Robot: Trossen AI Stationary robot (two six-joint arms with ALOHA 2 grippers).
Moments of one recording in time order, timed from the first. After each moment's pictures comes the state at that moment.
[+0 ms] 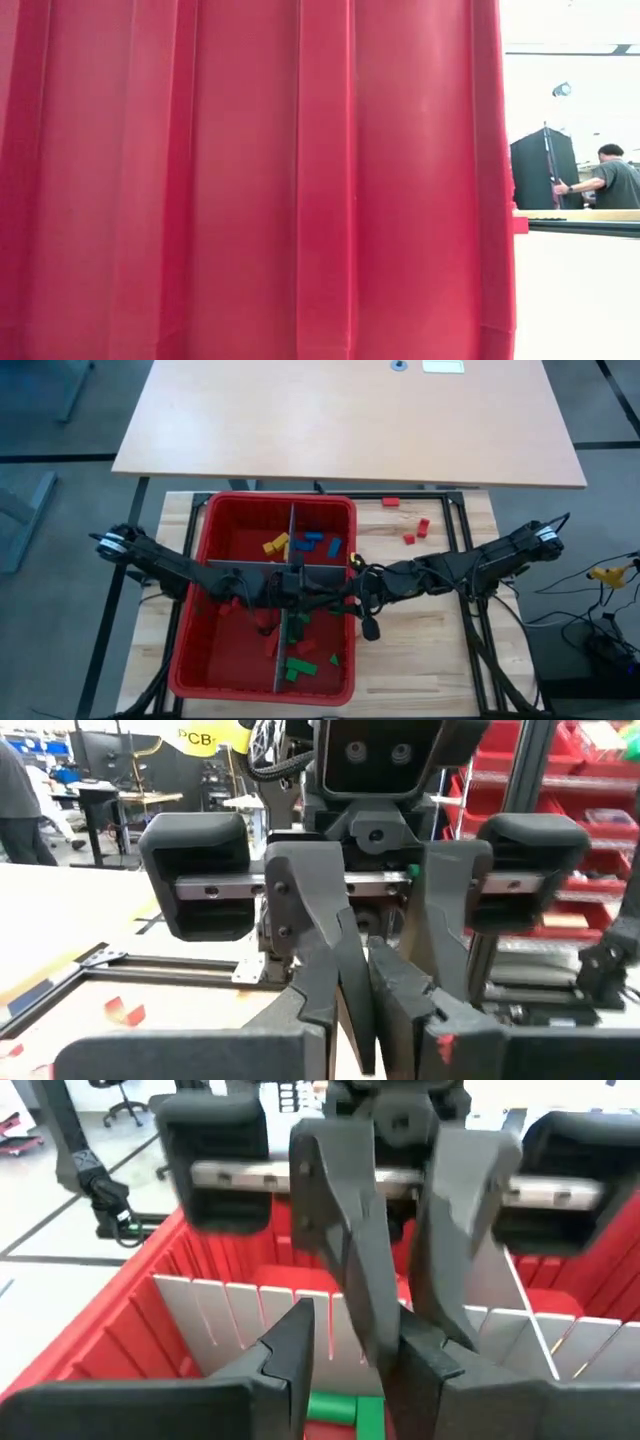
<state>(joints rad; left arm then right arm) -0.35 1.43 1.02 0.43 -0.35 -0.06 0.32 1.42 1.26 -0.14 0.11 0.09</state>
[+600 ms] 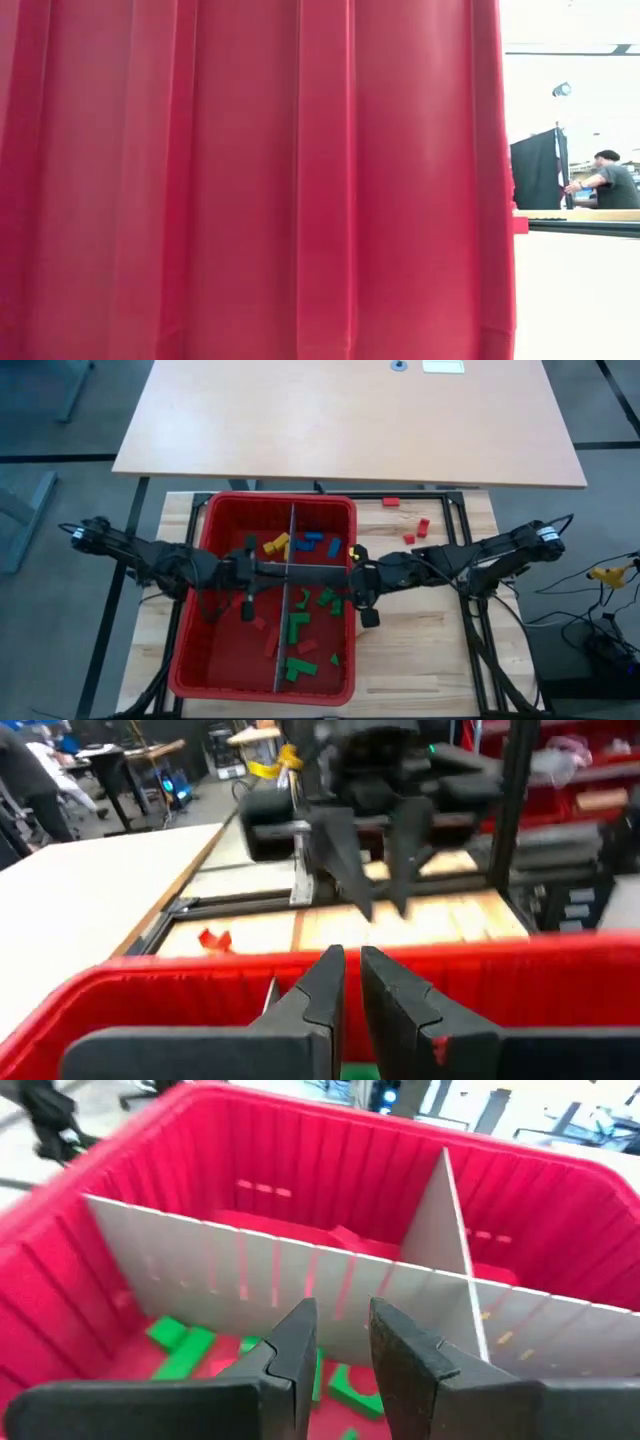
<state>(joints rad) -0.36 1.04 1.02 -0.21 -0.41 0.03 0.24 1.41 1.25 -0.25 0.10 -0.07</state>
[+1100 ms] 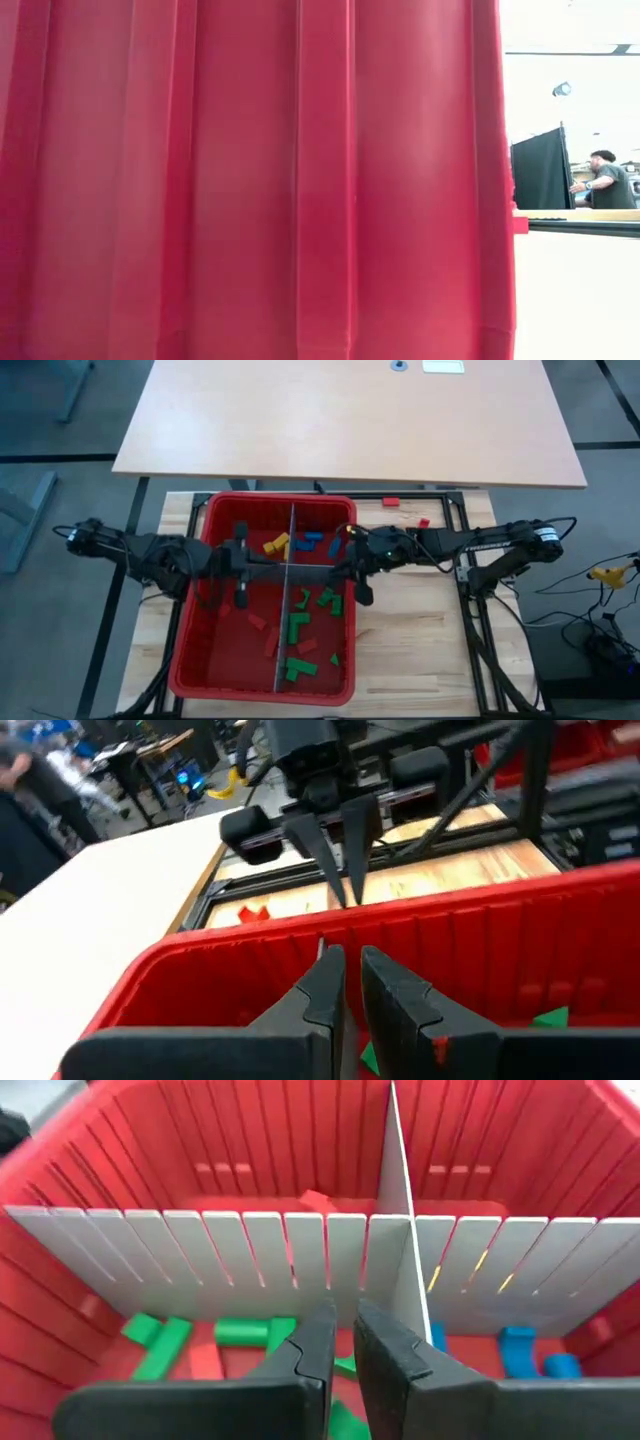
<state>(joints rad) -0.30 0.95 1.02 -0.37 -0.41 0.12 0.05 1.43 1.25 -0.30 -0.06 0.05</state>
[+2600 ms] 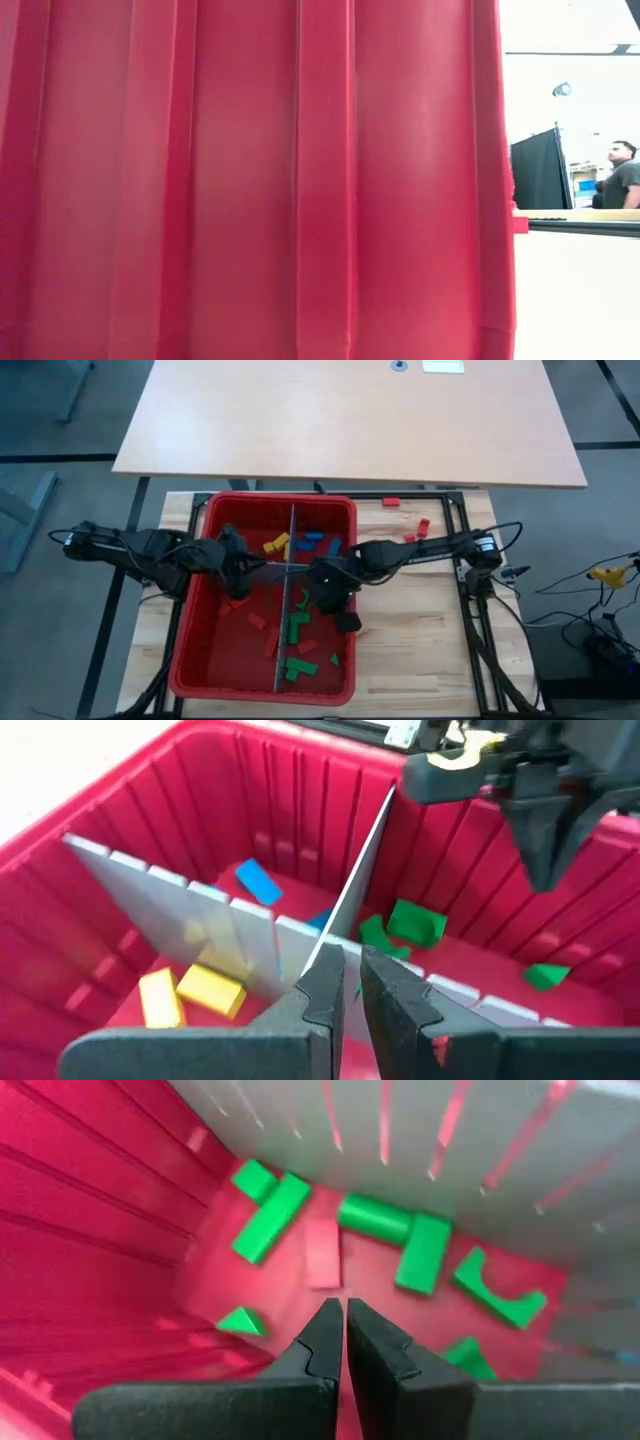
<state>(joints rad) -0.21 0.93 1.02 -0.74 -0.41 -0.40 0.11 1.90 1.81 -0.89 -0.34 -0.13</state>
